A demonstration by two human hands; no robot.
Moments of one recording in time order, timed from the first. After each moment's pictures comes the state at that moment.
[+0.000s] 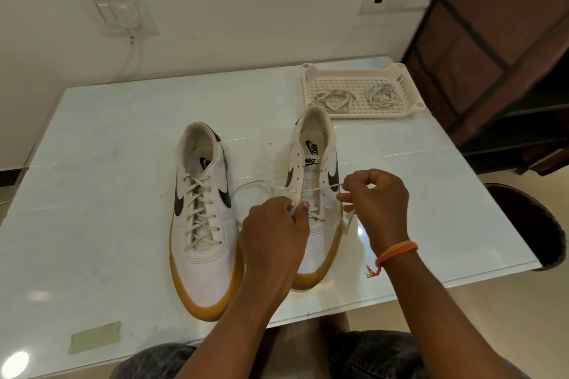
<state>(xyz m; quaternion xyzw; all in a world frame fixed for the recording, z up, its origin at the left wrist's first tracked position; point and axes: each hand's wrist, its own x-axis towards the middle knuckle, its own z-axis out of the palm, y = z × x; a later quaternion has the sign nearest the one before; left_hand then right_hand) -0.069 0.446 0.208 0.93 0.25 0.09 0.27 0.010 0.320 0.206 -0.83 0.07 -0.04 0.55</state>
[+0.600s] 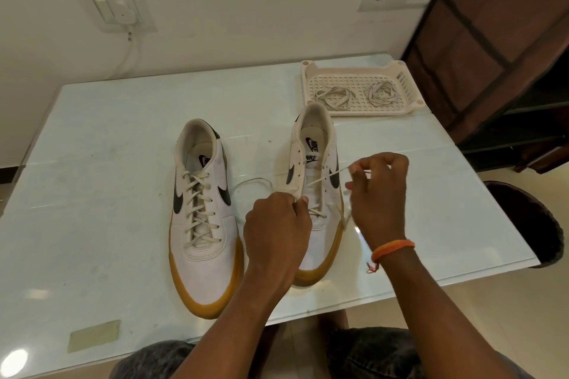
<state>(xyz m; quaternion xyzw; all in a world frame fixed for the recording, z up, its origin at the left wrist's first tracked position) -0.060 0.447 0.207 0.93 0.24 0.05 0.27 0.012 0.320 0.201 -0.90 0.01 -0.11 0.43</state>
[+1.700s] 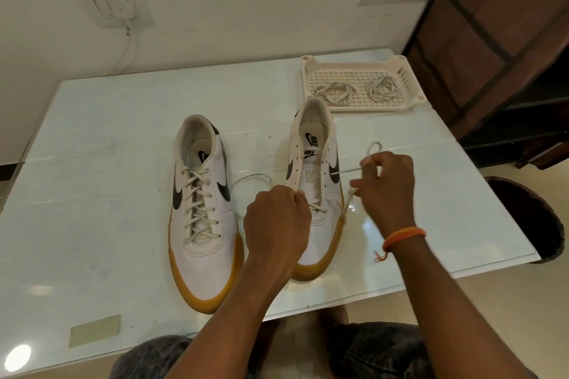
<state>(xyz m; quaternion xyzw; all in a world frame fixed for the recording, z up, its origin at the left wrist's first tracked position) -0.057 0.448 0.211 0.94 0.22 0.04 0.24 0.028 0.307 0.194 -0.88 0.03 -0.06 0.46</state>
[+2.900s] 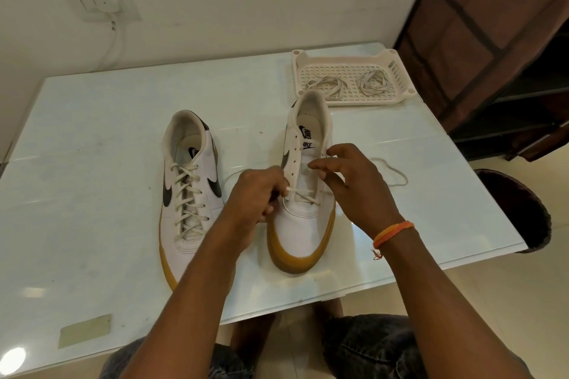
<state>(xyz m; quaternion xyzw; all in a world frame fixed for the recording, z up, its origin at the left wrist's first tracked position) -0.042 0.481 0.231 0.68 0.24 -0.09 0.69 0.017 0.309 0.201 -0.92 -0.22 -0.01 0.32</state>
